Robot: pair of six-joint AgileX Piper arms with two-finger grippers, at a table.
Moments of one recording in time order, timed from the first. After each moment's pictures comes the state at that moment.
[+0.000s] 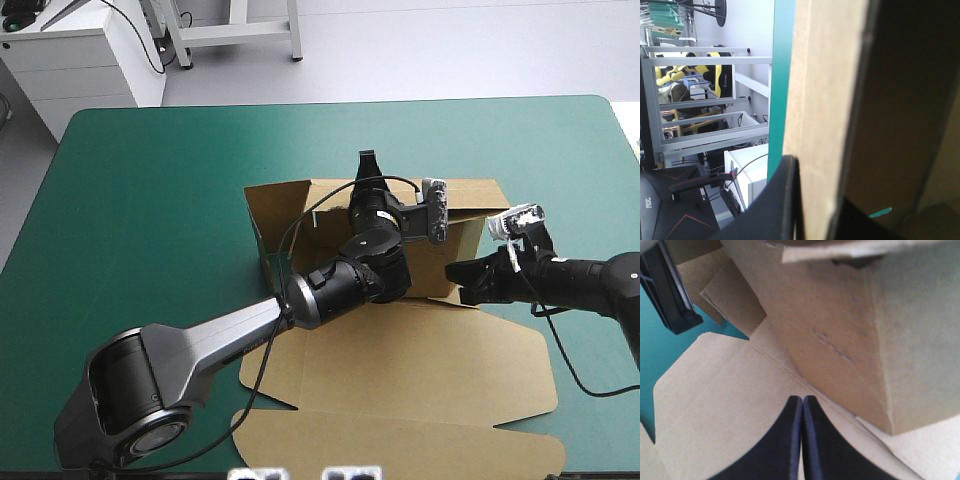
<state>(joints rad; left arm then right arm) -1.10 1.95 -1.78 0.94 1.01 0.15 -0.14 1.19 -0.79 1.04 0.99 -1.08</state>
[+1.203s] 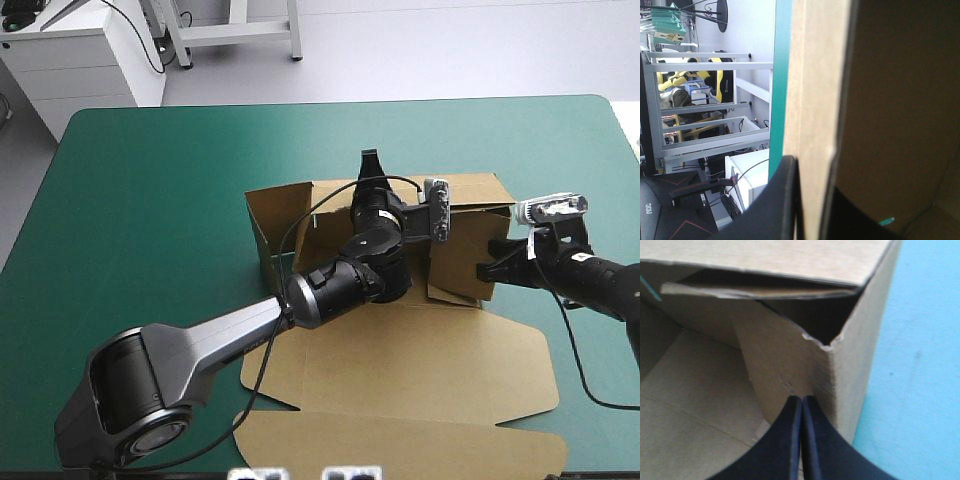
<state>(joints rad) -1.10 1.95 -1.78 0.94 0.99 0.15 -0.14 1.09 -0.79 0.80 0.65 -0.83</state>
